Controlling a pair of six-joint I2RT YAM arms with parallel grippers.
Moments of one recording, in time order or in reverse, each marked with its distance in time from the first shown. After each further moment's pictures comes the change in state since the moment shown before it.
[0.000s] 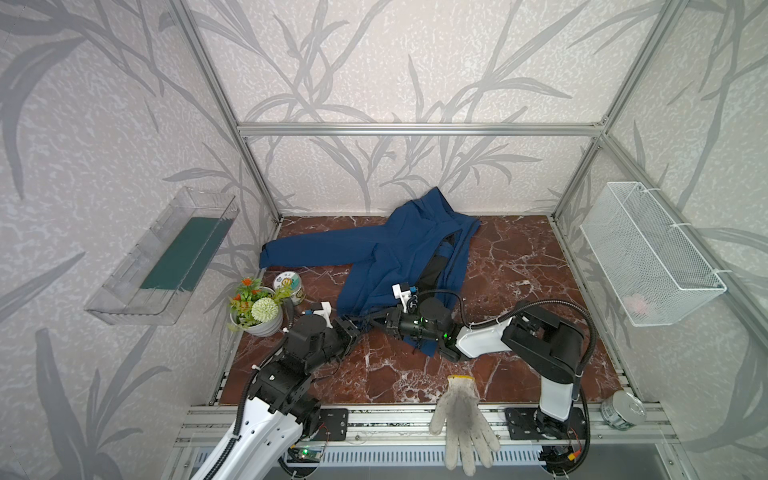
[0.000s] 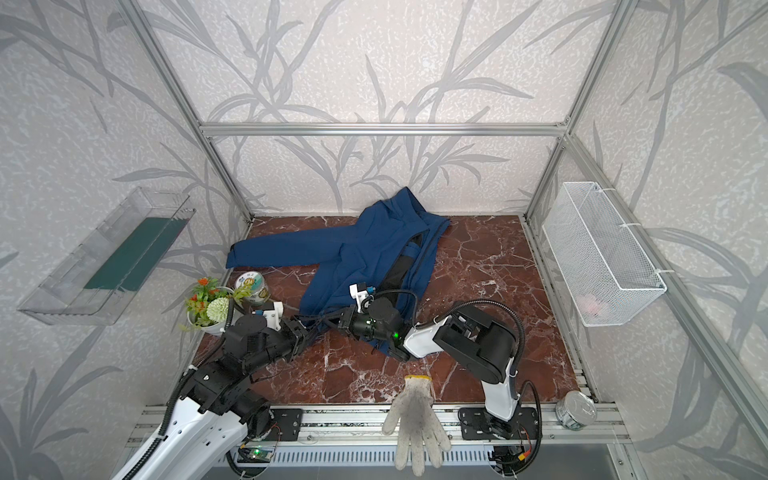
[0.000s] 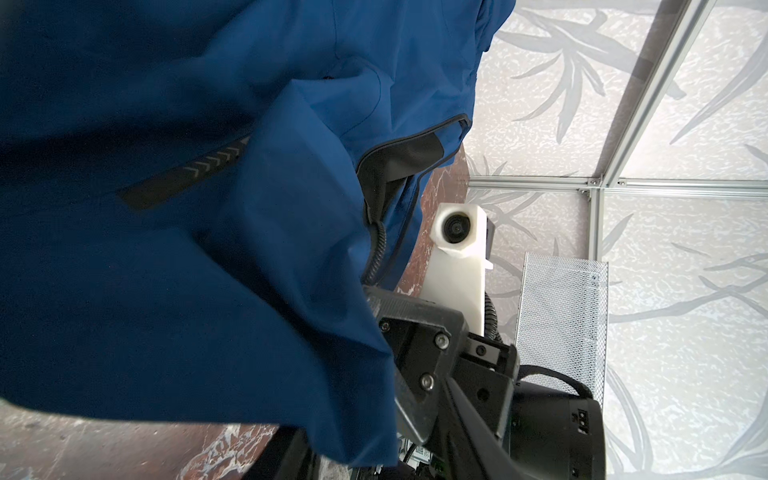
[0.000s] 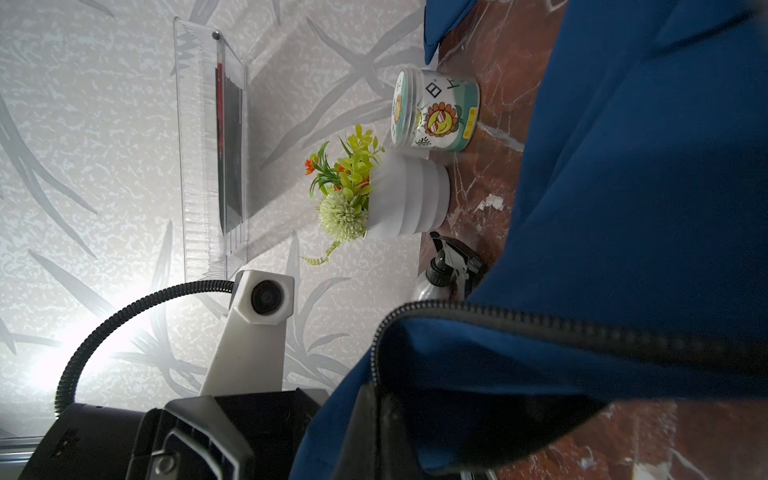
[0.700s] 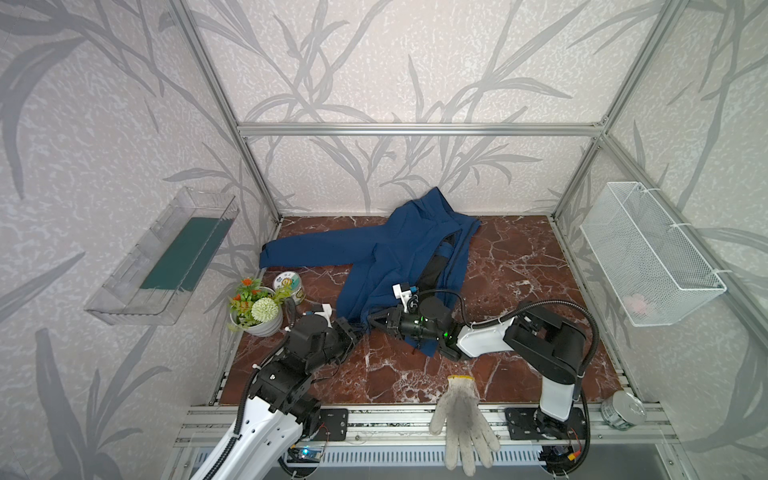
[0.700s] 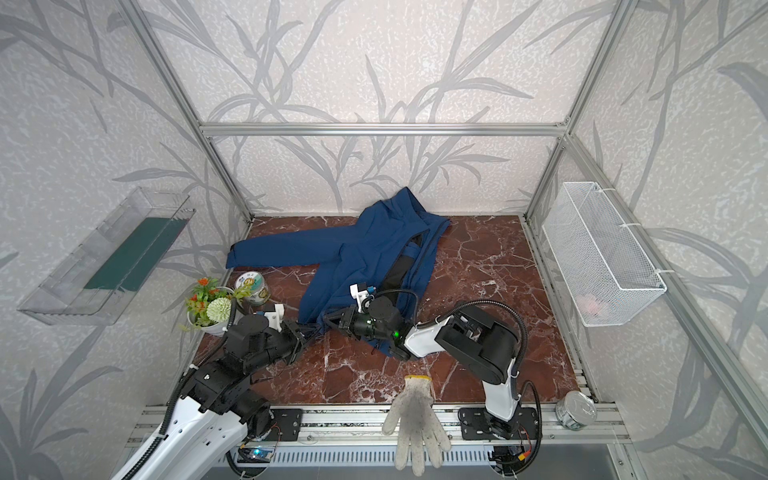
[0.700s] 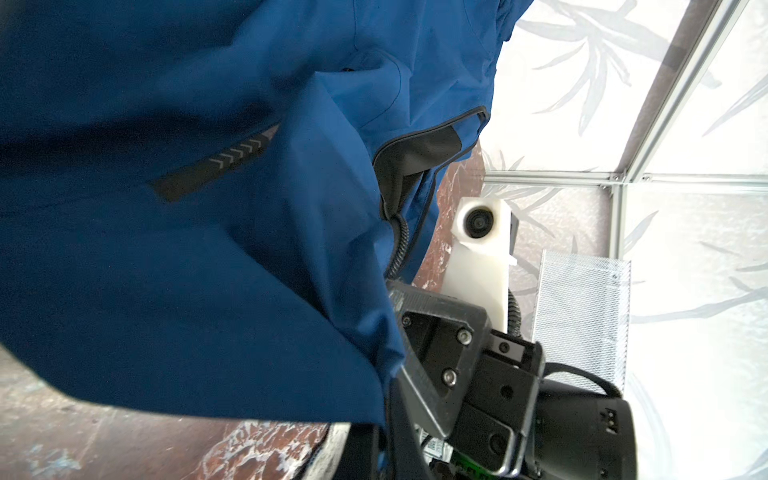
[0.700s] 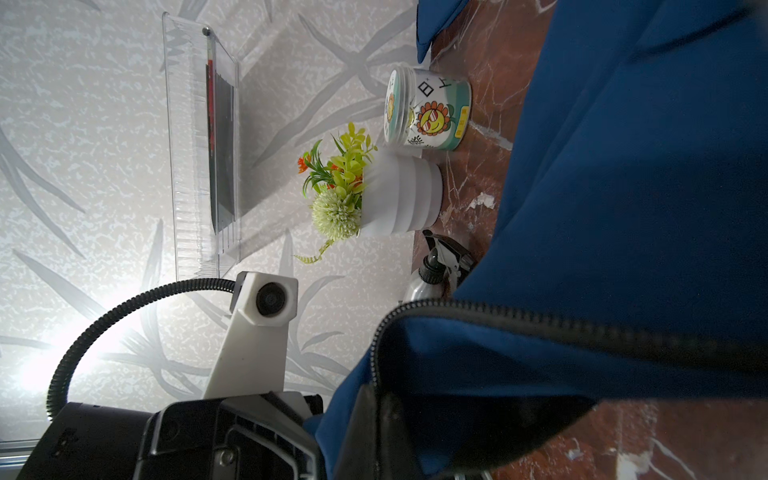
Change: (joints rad) left arm 0.000 0.003 0.000 -0.036 0.003 0.015; right arm -0.006 -0.012 0.000 -0.026 -0.007 -0.013
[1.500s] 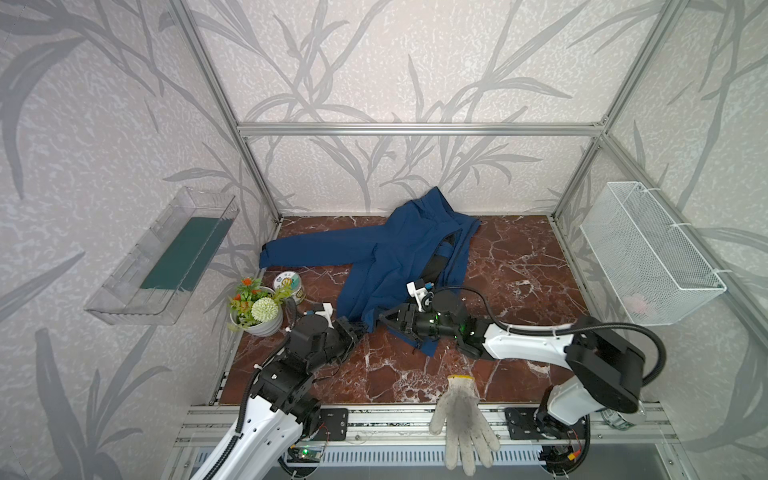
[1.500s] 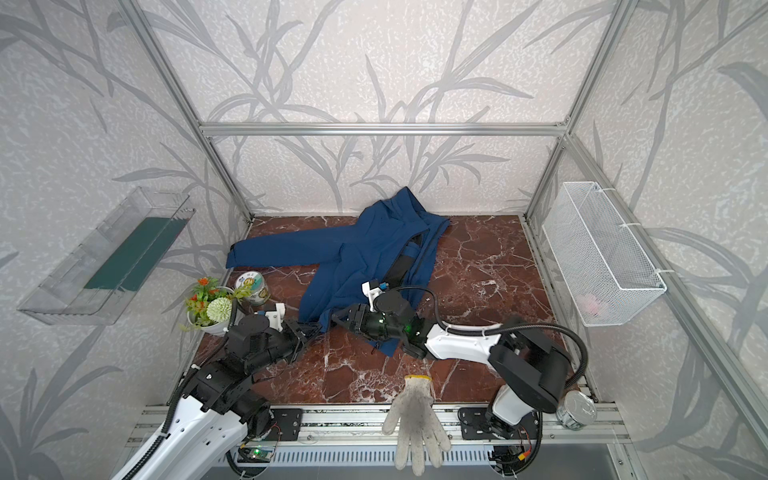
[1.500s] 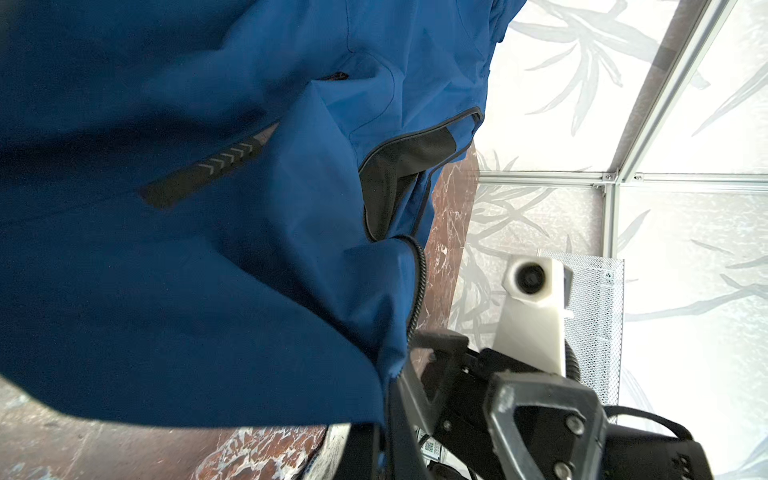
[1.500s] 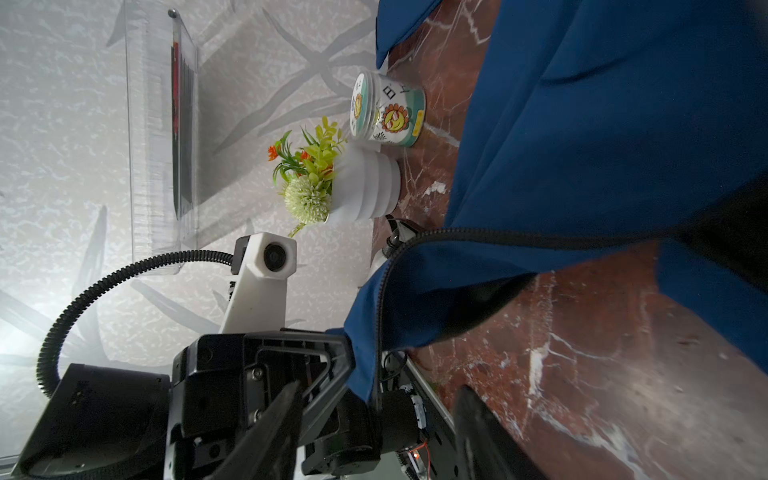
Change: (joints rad) left arm 0.000 0.000 -0.020 0.048 0.001 -0.002; right arm -0.026 -0.378 -0.051 -0.548 0.048 -0.167
